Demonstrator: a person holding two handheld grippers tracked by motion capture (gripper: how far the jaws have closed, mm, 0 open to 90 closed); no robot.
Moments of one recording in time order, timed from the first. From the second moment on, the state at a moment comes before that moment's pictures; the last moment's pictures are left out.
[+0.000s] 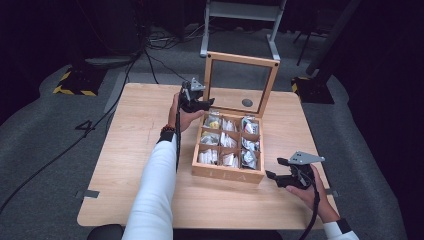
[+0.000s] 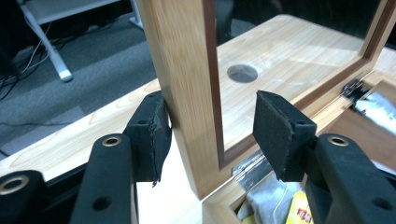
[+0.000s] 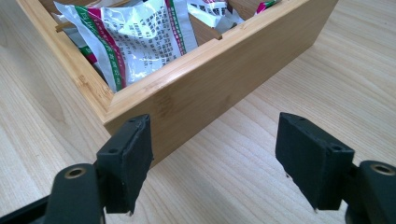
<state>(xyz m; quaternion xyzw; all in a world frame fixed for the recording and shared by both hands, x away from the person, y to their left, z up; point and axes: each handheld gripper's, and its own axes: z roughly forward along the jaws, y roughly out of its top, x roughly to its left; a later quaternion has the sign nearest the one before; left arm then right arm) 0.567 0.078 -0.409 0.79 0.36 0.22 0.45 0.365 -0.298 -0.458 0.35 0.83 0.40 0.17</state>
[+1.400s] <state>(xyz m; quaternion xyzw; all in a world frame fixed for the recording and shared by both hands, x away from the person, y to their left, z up) 0.528 0.122 -0.383 0.80 0.34 0.25 0.42 0.372 -0.306 -0.469 0.36 0.84 0.38 0.17</state>
